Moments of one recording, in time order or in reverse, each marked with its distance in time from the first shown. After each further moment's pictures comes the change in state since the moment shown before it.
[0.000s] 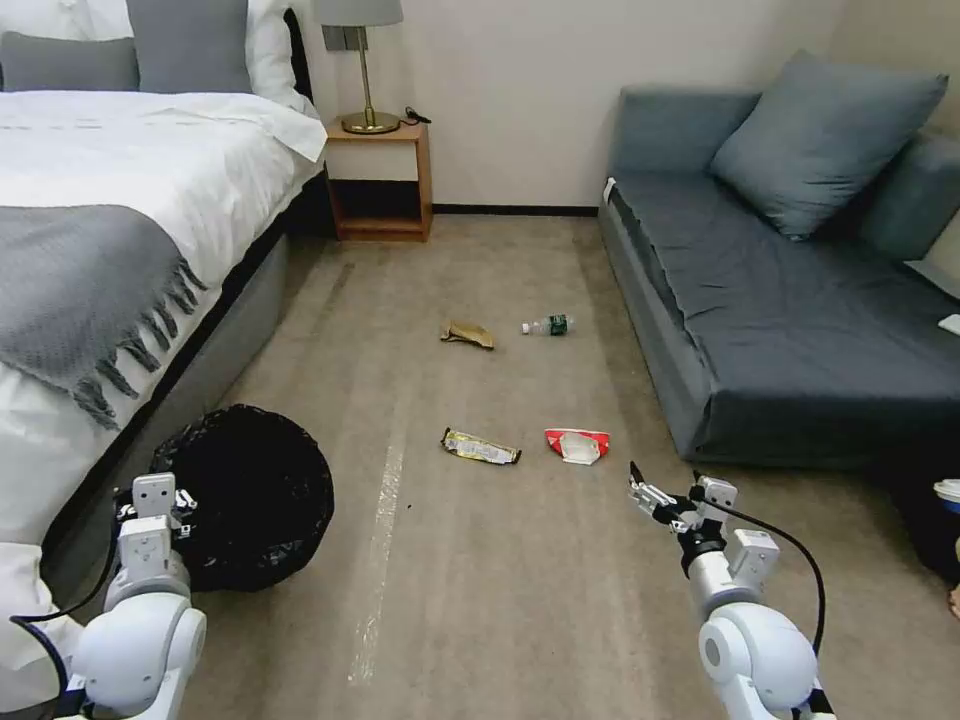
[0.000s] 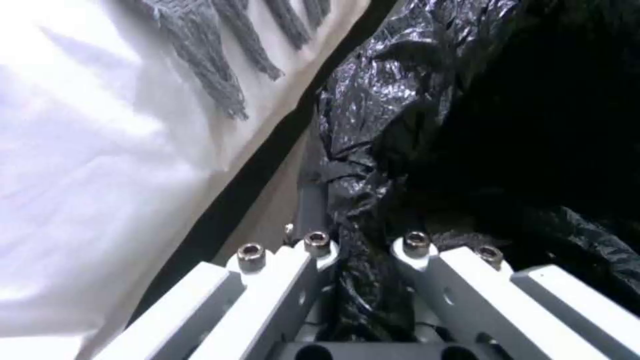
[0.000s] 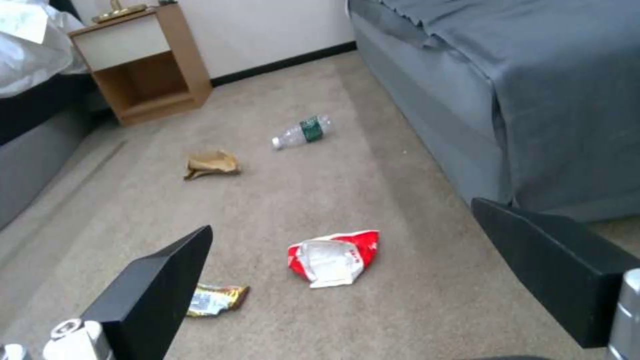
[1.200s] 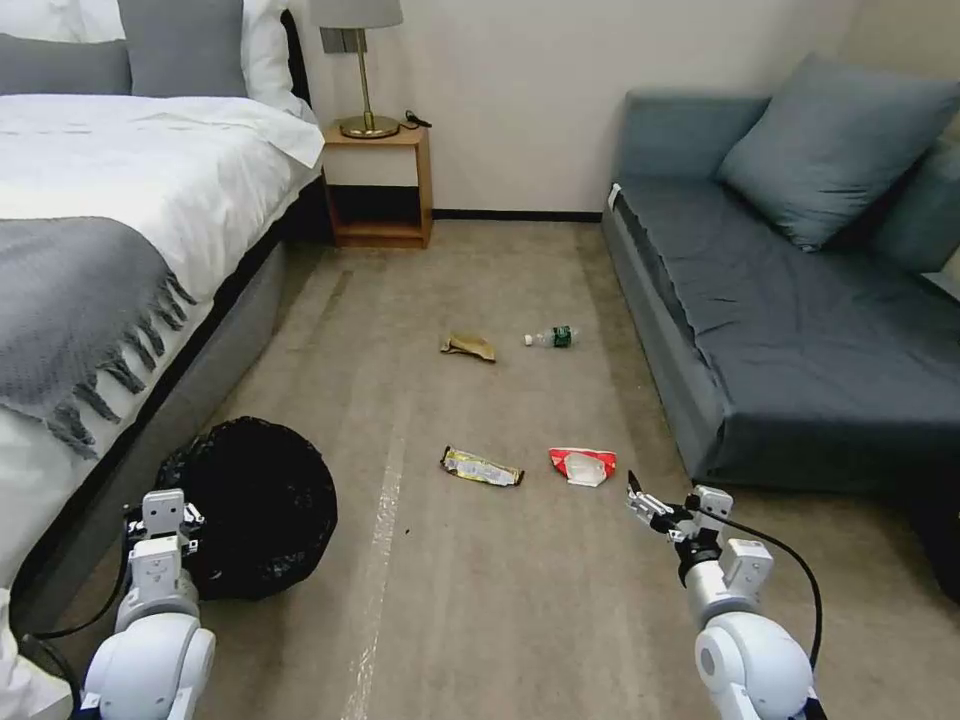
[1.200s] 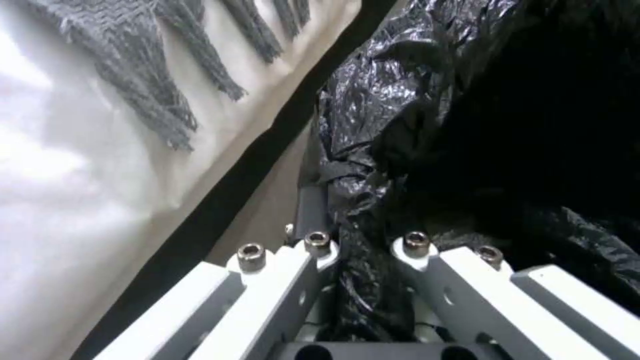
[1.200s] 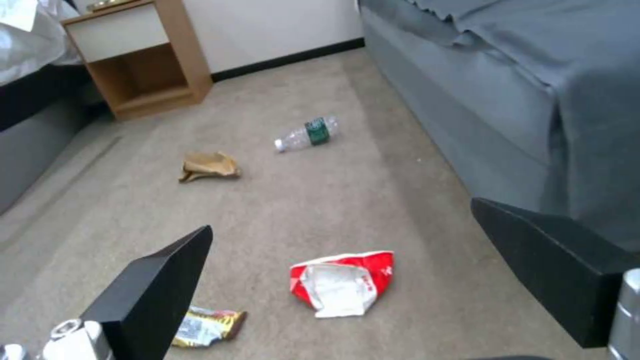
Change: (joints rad) left arm 0.025 -0.030 0.004 0.035 0.040 -0.081 0.007; right arm -0.015 0.016 -0.004 -0.018 -0.040 0.022 -0.018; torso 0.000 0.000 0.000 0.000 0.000
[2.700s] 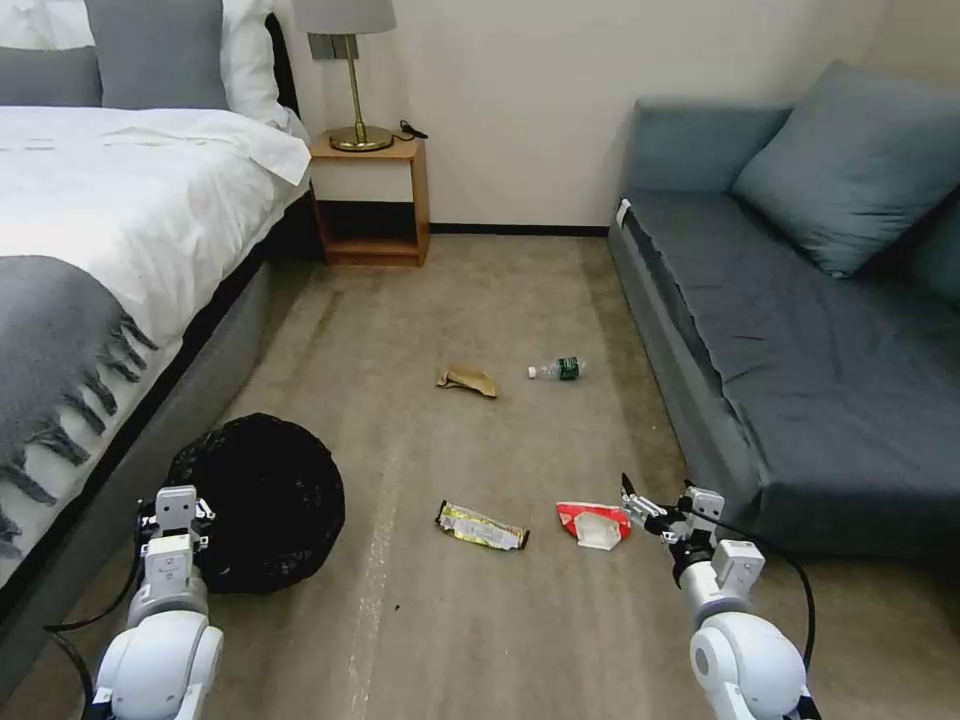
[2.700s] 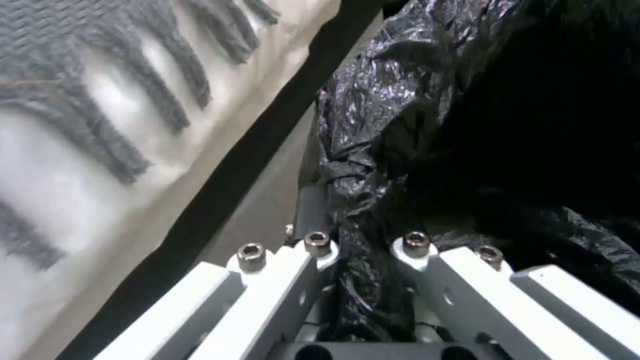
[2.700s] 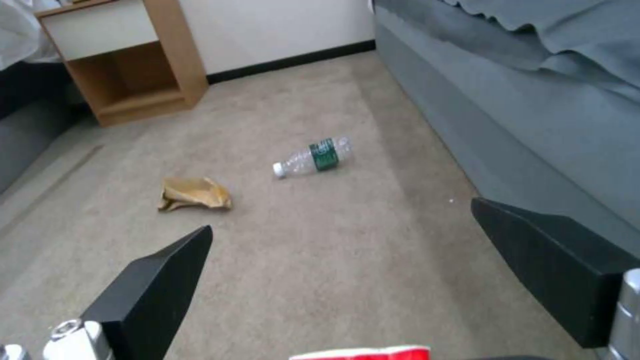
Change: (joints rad) left arm -0.009 -0.005 0.018 0.019 0.031 -0.031 0.021; right arm 0.006 0.002 -0.009 -0.025 -0.030 0.012 -0.017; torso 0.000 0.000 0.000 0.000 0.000
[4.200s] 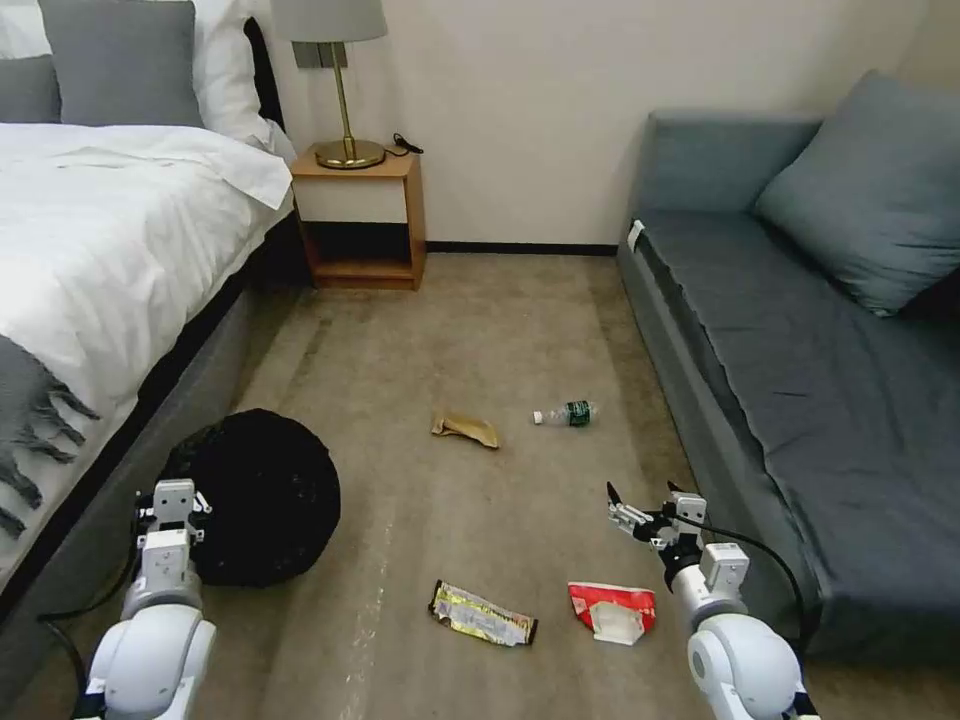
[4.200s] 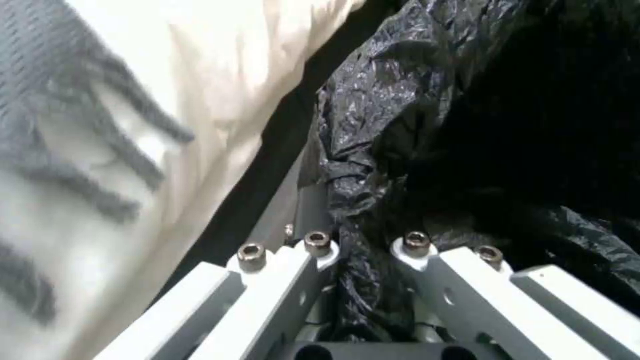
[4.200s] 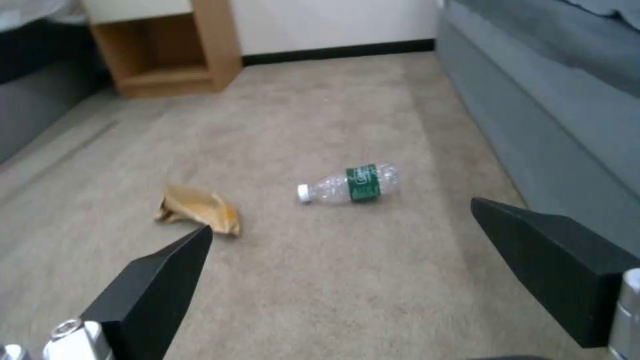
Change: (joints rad) left arm -0.029 0.077 0.010 0.027 0.004 -0.018 0.016; right arm 0.014 -0.107 -0.038 -0.042 -0.034 0.012 -0.104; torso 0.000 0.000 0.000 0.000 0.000
